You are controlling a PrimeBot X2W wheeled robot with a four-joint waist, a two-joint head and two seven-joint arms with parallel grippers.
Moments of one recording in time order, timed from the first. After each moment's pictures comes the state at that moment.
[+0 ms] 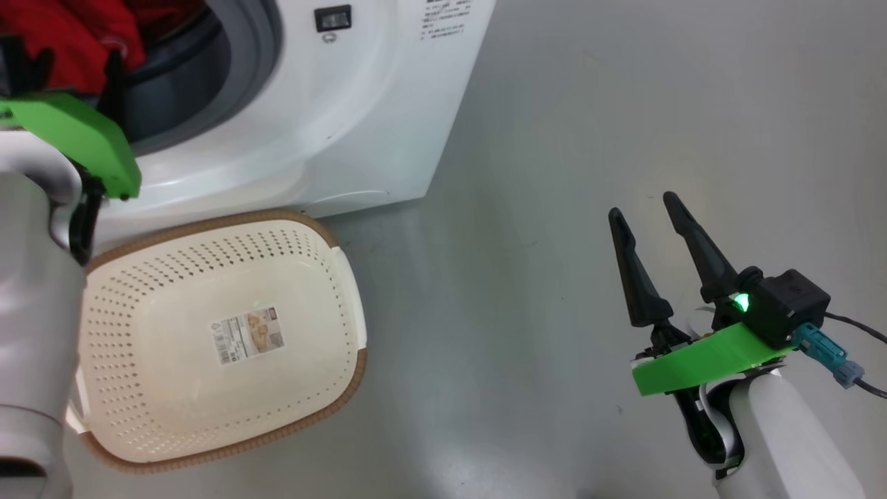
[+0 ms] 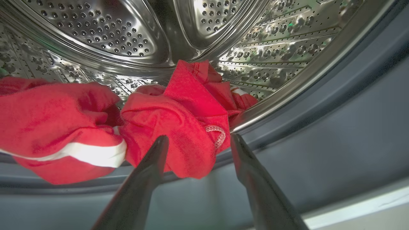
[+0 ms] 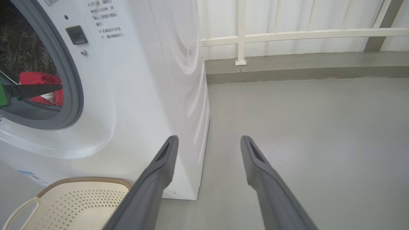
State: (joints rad) left arm -1.18 0.24 -0.15 1.19 -0.25 -0.12 -0.12; right arm -0.29 -0.05 0.12 0.20 0.32 0.12 -0.26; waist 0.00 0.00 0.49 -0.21
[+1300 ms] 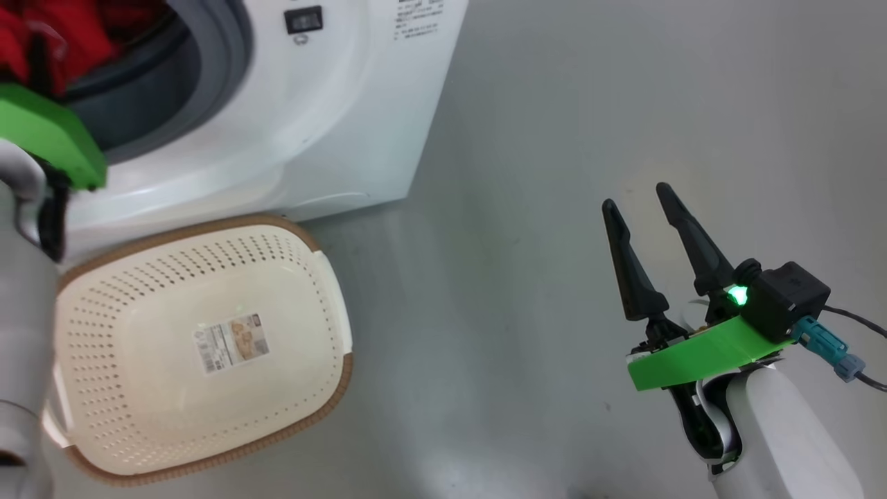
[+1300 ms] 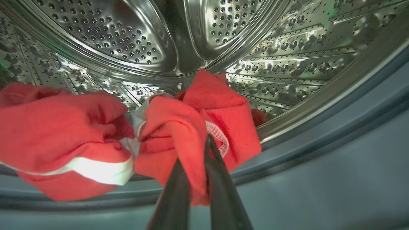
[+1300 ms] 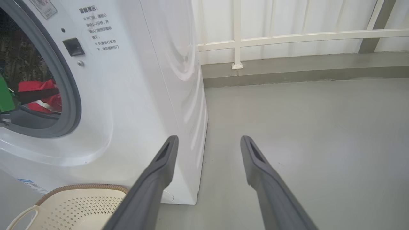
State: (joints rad) left arm -1.25 0.28 -0.18 1.30 -0.31 -0.12 -0.20; right arm -0.31 -0.05 0.14 0.19 0.35 0.12 -0.26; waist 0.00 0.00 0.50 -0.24
